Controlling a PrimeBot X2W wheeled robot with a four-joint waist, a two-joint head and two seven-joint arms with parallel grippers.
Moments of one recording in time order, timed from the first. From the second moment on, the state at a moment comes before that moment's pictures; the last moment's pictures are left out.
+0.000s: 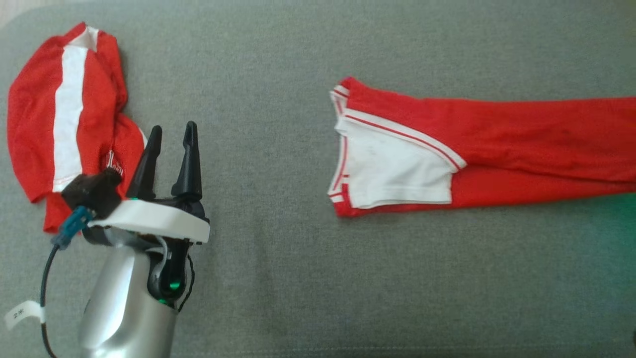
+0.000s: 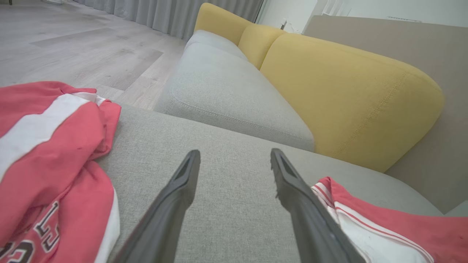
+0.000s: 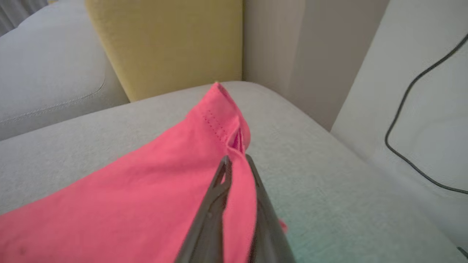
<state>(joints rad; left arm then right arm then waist) -0.33 0.06 -0.14 0.36 -0.44 -0.12 -0.25 -0.56 -0.31 -0.47 0.80 0.08 0.12 0.01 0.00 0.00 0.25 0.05</state>
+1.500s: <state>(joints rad) -0.25 0.04 -0.19 0.40 -0.48 -0.12 -0.25 -0.46 -0.06 0.29 0.63 0.62 0.12 0.00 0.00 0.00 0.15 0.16</state>
